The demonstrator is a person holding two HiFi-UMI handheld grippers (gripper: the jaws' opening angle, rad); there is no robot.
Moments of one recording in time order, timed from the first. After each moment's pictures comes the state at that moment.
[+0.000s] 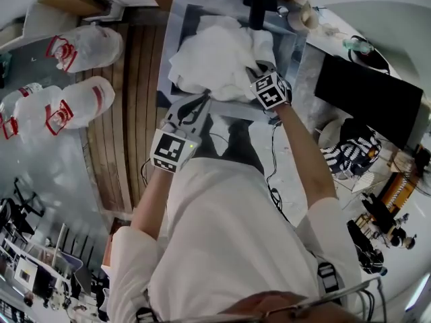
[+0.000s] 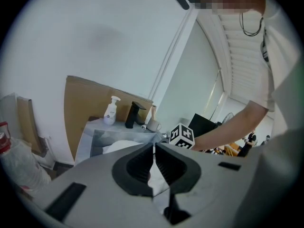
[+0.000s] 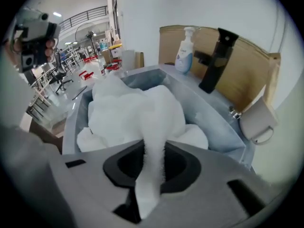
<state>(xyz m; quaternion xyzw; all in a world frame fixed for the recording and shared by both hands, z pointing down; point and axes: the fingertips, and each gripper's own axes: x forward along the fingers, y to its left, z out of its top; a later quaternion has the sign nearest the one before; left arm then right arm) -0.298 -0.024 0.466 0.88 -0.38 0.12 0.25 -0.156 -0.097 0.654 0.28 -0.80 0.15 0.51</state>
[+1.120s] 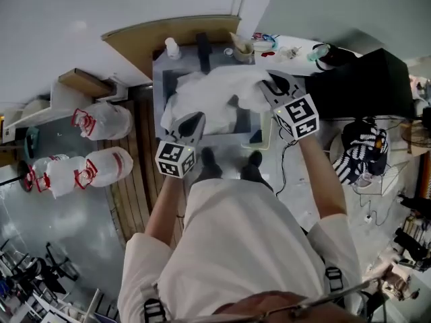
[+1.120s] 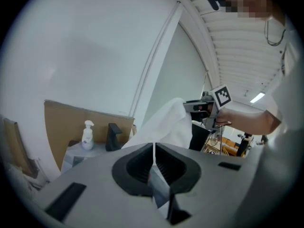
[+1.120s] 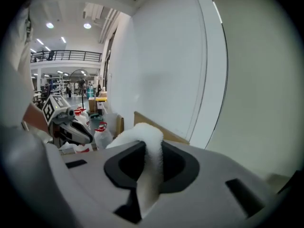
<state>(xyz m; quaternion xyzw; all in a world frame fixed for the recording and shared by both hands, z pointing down) -0.221 -0.036 0.356 0.91 -0.35 0.10 0.21 -0.059 -0.103 0.278 0.45 -0.86 0.04 0.24</state>
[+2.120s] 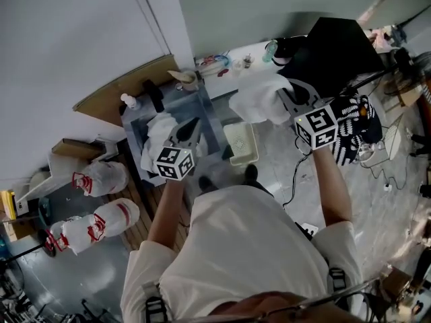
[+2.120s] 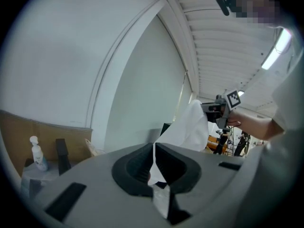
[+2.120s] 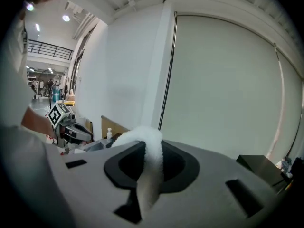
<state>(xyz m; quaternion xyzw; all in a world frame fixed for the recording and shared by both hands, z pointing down) -0.044 -0.028 0.291 0.95 -0.23 0.09 0.17 0.183 0.017 0.175 0.62 -0.76 0.03 0.20</state>
